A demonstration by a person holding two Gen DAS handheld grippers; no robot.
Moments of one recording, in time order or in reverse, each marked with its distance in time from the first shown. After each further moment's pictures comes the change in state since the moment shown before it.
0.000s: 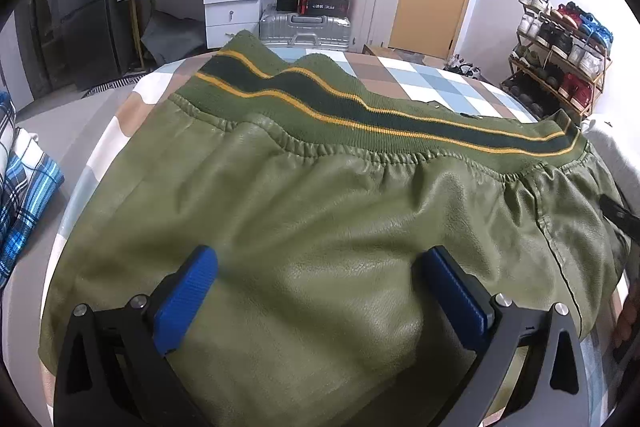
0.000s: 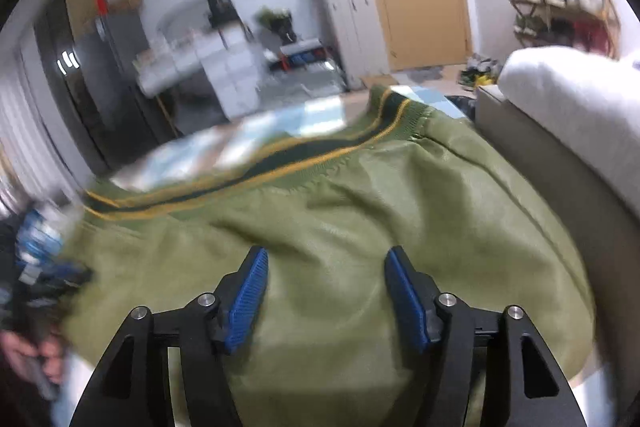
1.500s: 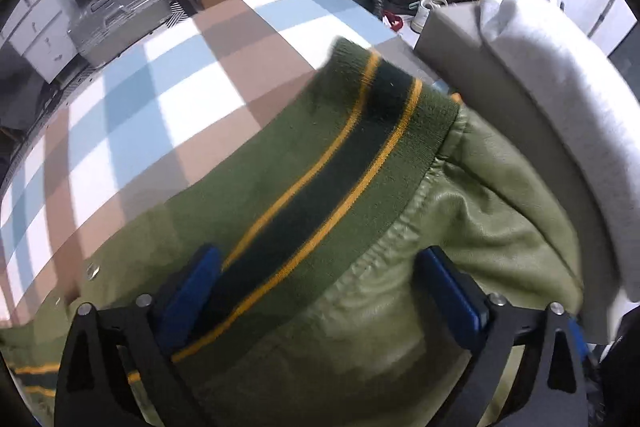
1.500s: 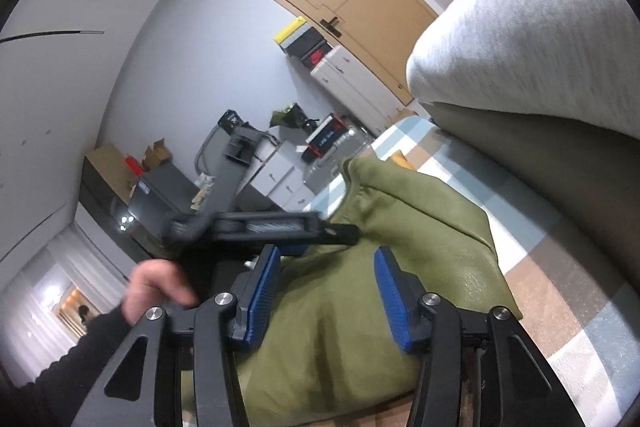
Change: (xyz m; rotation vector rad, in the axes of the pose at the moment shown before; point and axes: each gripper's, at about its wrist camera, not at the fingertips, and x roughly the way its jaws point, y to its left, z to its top) left arm 0.115 -0.299 0.119 0.380 0.442 -0.101; right arm -0.051 -0.094 -0.024 0.432 -0.240 0.240
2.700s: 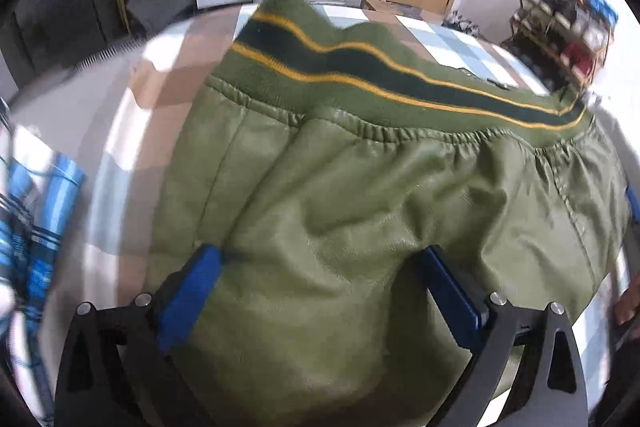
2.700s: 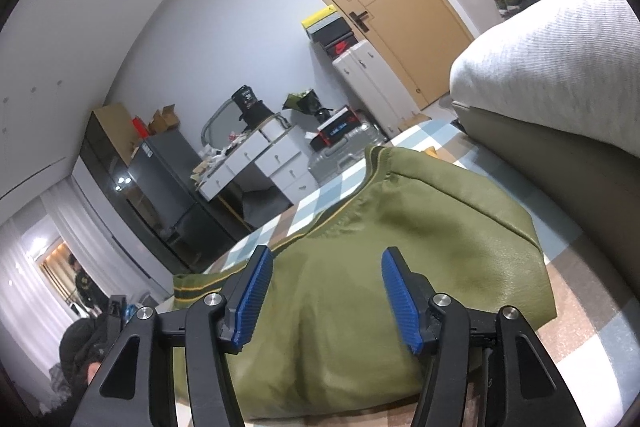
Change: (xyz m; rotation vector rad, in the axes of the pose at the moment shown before) left arm -0.063 0.255 -0.253 -0.367 -0.224 0.087; right arm 0.009 0.028 -0.013 -0.162 0.030 -0.009
